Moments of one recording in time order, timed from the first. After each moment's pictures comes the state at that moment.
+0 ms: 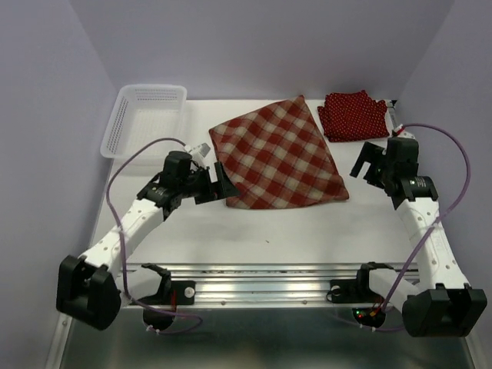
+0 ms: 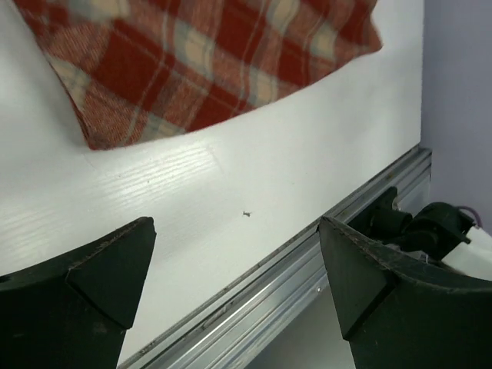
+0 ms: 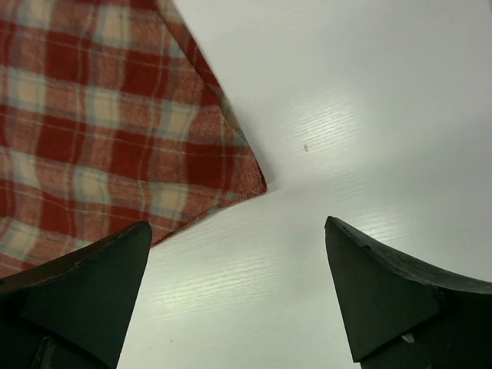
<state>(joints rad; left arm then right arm) -0.39 1.24 0.75 -0.29 0.50 -0.61 -0.02 1.06 0.96 -0.64 0.10 0.36</state>
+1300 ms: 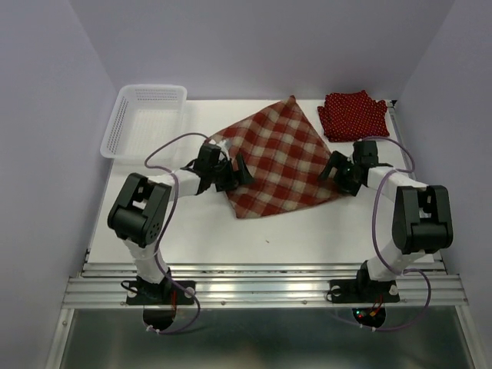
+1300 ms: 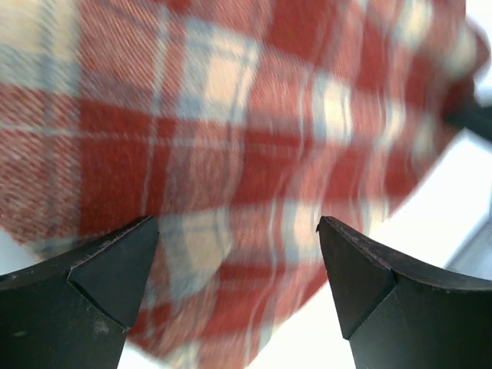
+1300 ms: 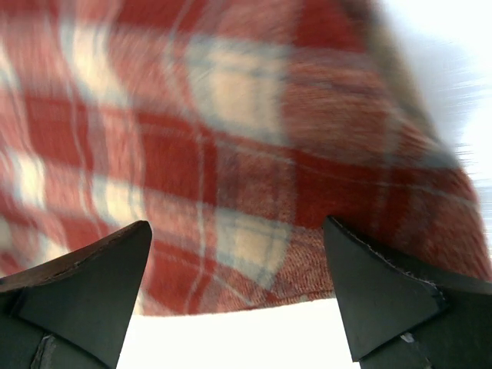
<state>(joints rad) -0.41 1.85 1.03 0.05 0.37 -0.59 0.03 1.63 0.90 -0.26 -0.19 0.50</state>
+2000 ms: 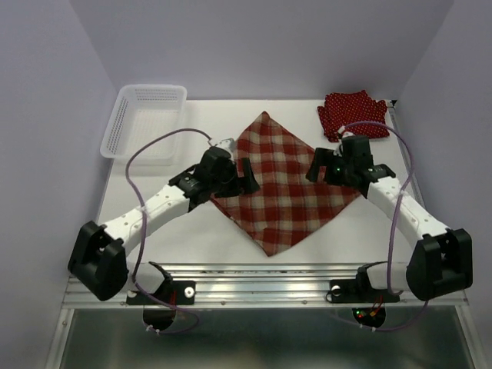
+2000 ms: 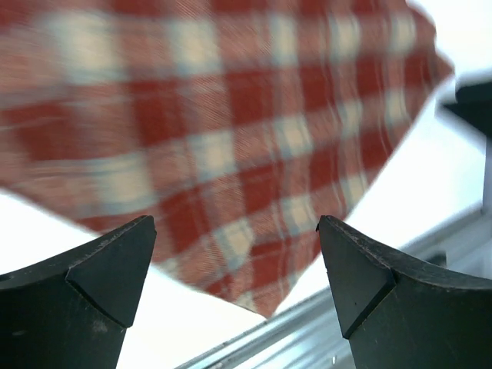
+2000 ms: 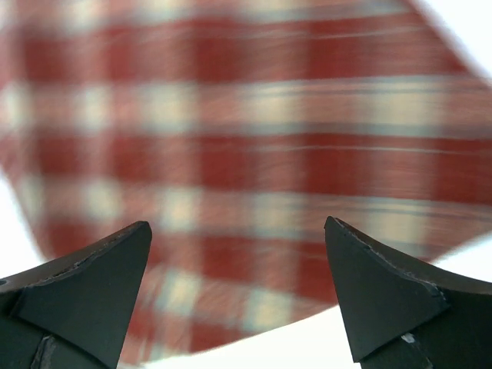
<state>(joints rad) -0.67 1.37 0.96 -0.32 0.10 -0.70 0.17 1.31 0.94 -0.43 -0.10 0.38</state>
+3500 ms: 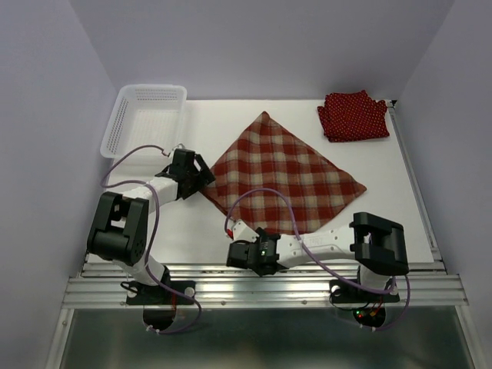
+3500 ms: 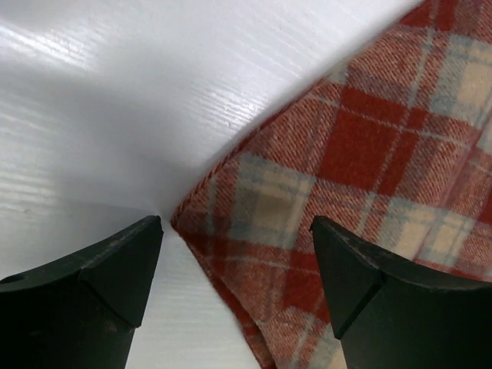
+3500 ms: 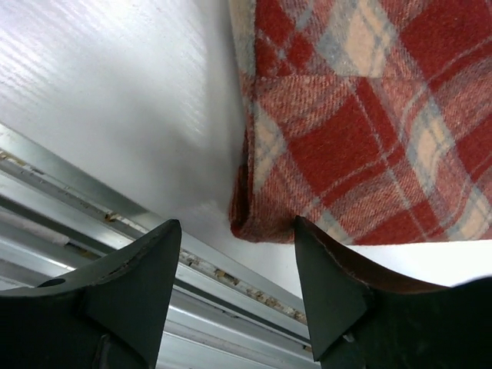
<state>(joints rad) -0.26 1.57 0.78 -0.10 -0.06 -0.75 1.43 1.74 1.08 -0.71 0.55 0.53</state>
